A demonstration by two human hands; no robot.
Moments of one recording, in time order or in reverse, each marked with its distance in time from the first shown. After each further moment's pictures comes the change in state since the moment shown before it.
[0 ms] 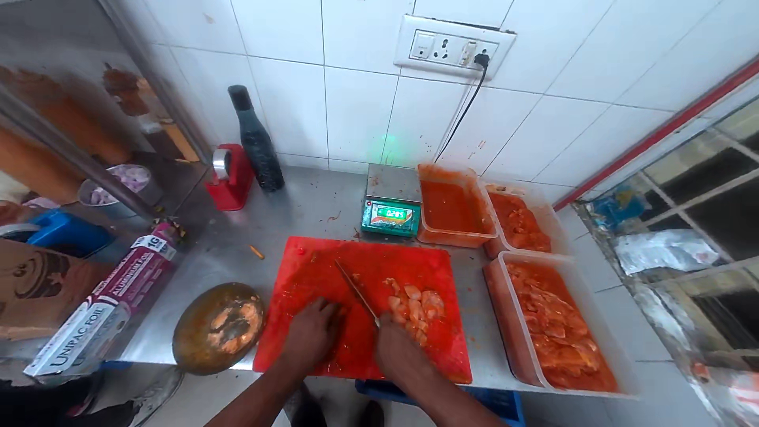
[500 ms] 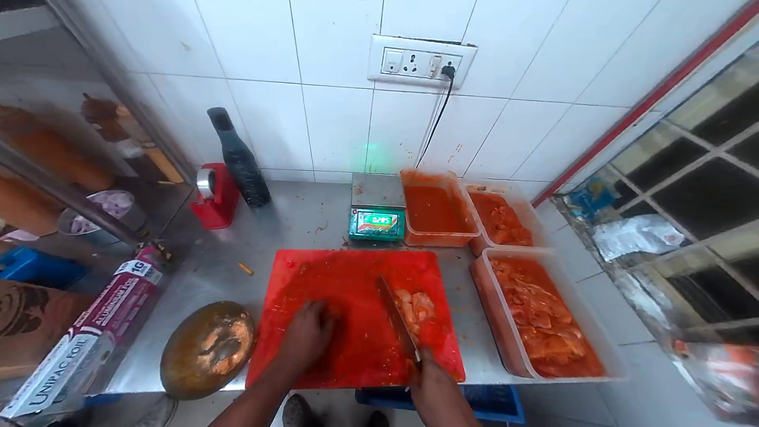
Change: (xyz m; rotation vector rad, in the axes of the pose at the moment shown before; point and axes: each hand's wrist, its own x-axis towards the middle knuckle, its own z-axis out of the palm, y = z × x) left_hand 0.014 0.022 -0.037 -0.197 -0.092 -0.116; right_hand -0.047 0.075 0.020 0.302 0.096 0.158
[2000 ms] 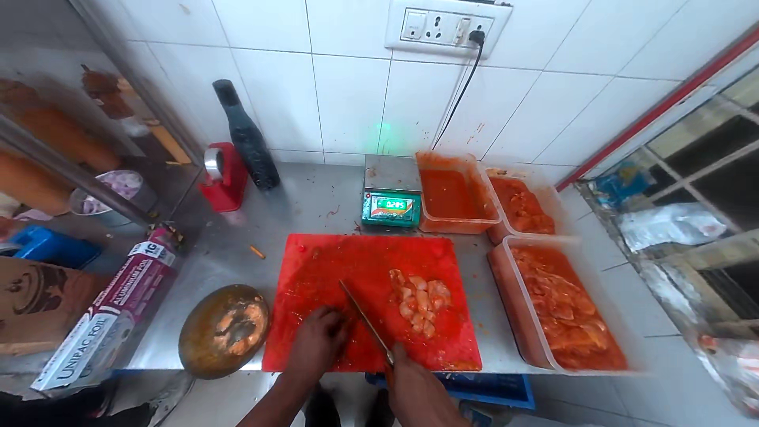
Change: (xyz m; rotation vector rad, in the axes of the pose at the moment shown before) left_hand -0.025 -0.042 0.047 -0.035 0.201 0.172; right_hand -0.019 -0.055 0.025 -0.259 -0.189 -0.099
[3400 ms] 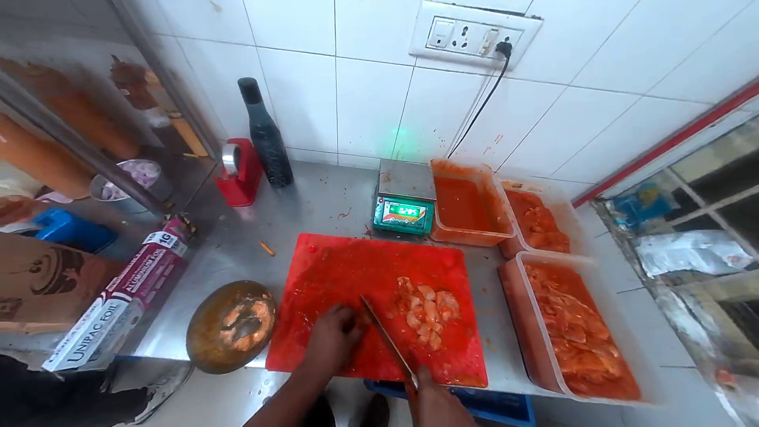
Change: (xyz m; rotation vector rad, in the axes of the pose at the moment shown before) left_hand 0.019 0.025 -0.007 -0.051 -0.126 -0.157; right_hand -0.008 0.019 -0.005 -0.020 0.002 0.043
